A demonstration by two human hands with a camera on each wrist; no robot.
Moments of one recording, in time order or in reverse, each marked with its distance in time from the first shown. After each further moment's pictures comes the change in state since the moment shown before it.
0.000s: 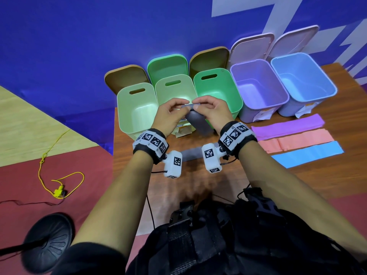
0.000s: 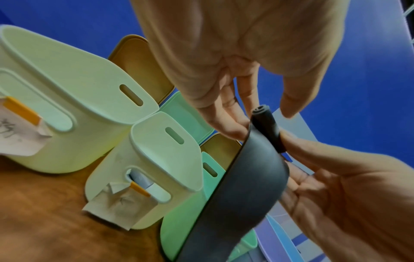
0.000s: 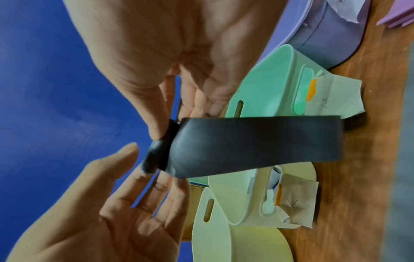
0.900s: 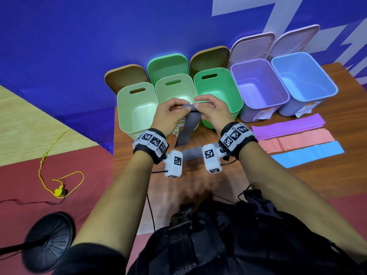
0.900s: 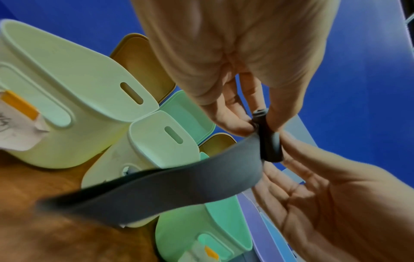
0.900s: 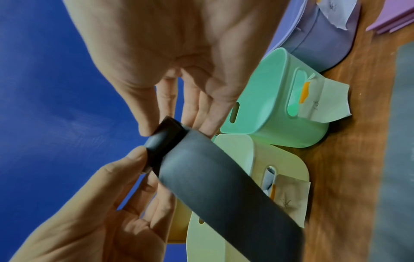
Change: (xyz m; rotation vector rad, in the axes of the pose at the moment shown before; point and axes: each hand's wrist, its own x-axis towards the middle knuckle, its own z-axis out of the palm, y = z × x) left_hand 0.000 -0.003 -0.002 -0.005 0.010 0.012; right_hand -0.001 0.002 0.000 0.092 -0.005 0.071
